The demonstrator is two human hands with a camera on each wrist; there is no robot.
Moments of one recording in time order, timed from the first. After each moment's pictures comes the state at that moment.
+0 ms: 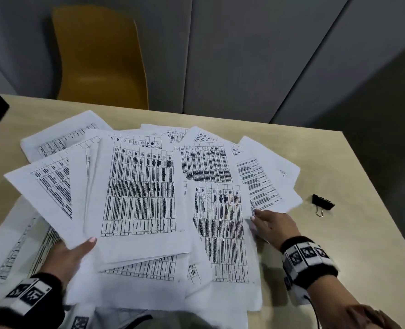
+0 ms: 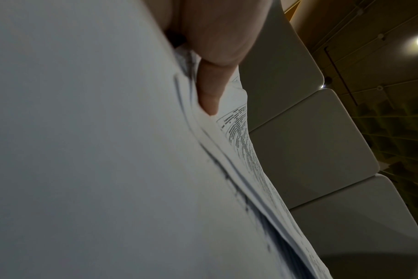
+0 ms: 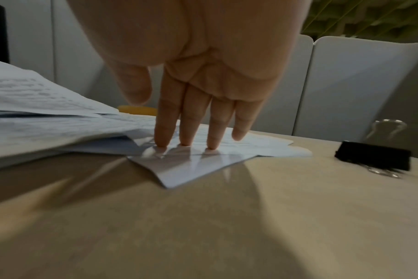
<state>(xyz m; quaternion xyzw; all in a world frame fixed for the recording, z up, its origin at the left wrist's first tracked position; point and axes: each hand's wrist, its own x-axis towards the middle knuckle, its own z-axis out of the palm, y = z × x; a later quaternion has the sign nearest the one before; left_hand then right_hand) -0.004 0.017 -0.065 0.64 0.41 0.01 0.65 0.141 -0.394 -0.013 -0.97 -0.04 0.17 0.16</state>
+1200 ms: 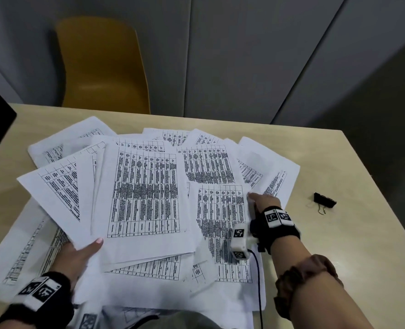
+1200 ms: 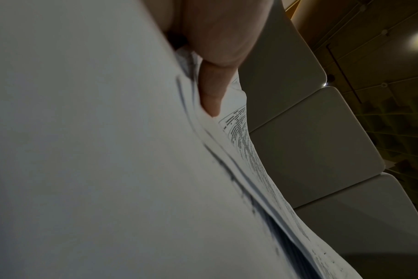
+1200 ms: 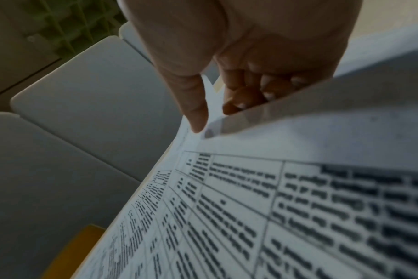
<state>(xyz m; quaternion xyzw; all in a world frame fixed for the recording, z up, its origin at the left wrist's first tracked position) -0.001 0.019 -0.075 0.63 0.41 0.03 0.66 0.193 -0.353 -0.026 -0.75 0.36 0.16 0.53</state>
